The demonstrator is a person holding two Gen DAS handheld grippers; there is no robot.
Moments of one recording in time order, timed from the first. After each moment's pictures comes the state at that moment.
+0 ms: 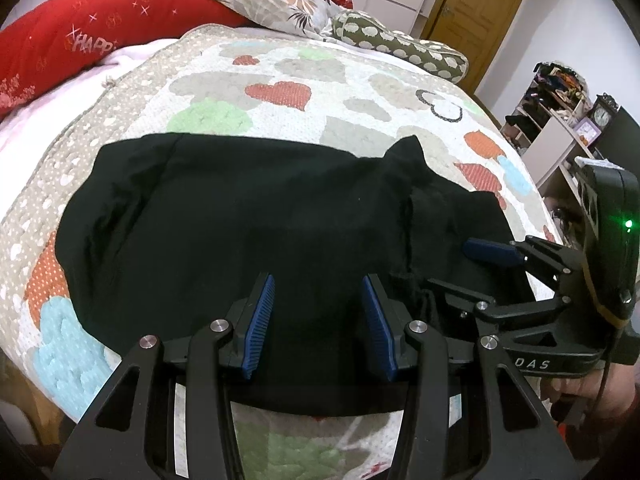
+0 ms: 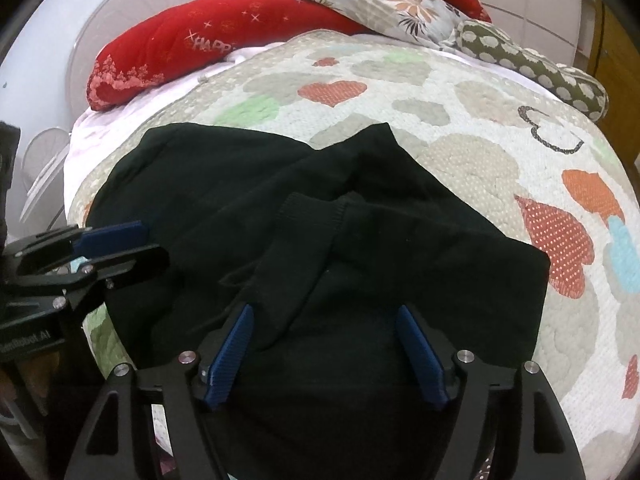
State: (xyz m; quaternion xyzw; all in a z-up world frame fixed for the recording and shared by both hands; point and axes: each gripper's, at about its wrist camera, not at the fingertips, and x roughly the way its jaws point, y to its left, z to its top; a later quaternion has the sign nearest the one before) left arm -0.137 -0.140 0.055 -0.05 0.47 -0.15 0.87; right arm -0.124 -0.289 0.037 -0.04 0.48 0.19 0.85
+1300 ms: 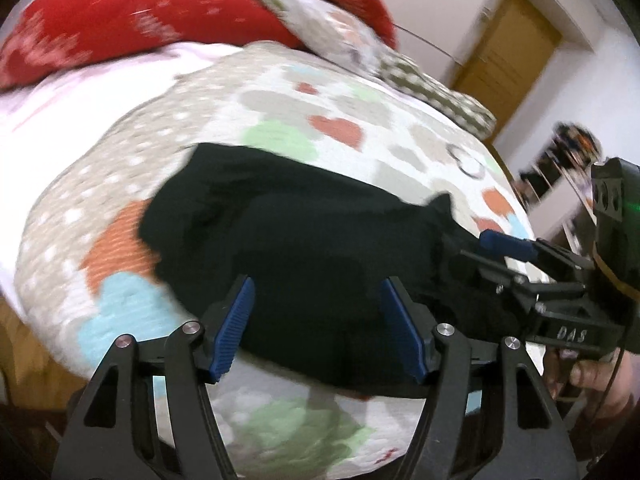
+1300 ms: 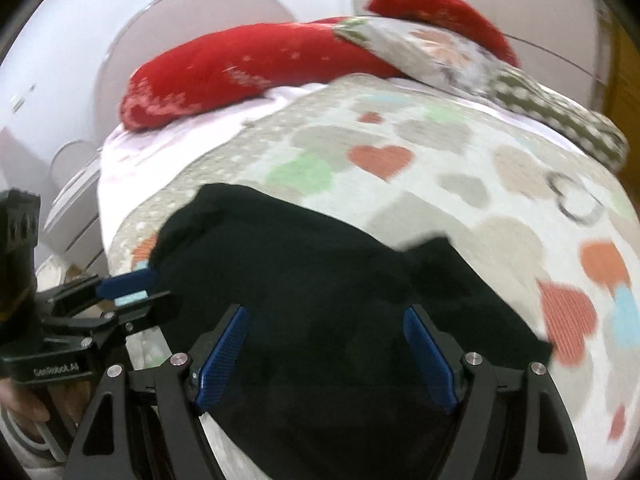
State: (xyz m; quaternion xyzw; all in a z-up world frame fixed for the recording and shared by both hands) left arm -0.157 -0.068 0.076 -0.14 0.43 -0.08 0.89; right arm -0.108 -0.244 0.092 -0.05 0.43 0.25 0.87
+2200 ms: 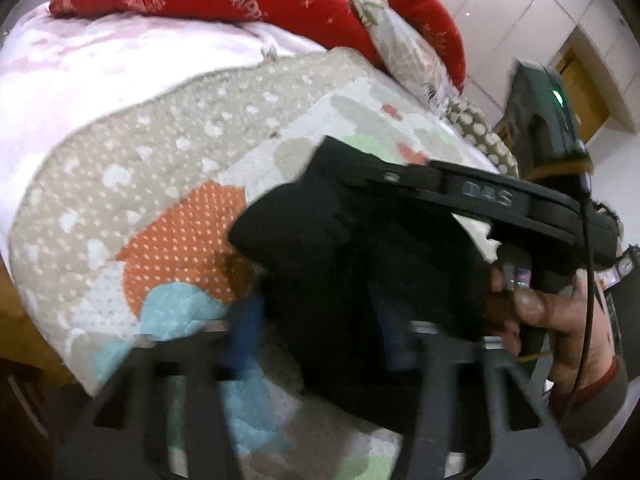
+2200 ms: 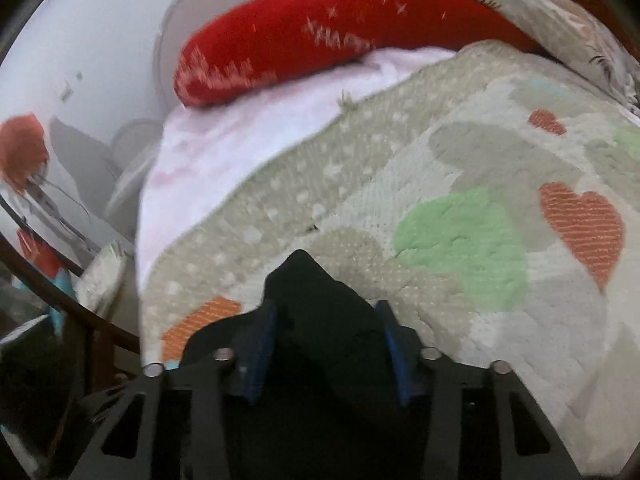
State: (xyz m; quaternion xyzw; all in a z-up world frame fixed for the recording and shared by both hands) left arm -0.132 -0.011 0.039 -0.24 0.41 -0.02 0.88; right arm 0.015 -0.121 0.053 0.01 0.46 0.41 0.79
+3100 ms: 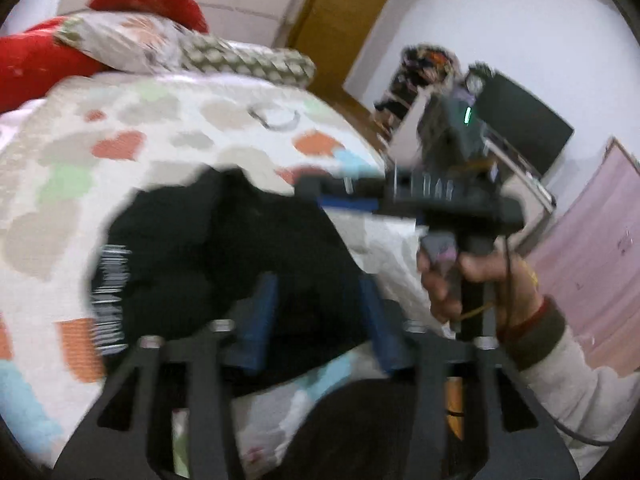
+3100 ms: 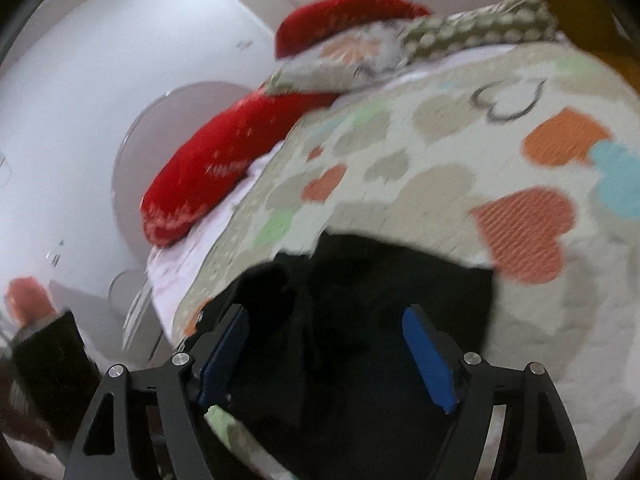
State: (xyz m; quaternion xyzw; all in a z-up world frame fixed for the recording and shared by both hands) left arm -0.179 -0.178 0.119 -0.05 0.40 -0.37 0.84; right arm -0.108 -0.385 0.075 0.23 0.41 0.27 0.84
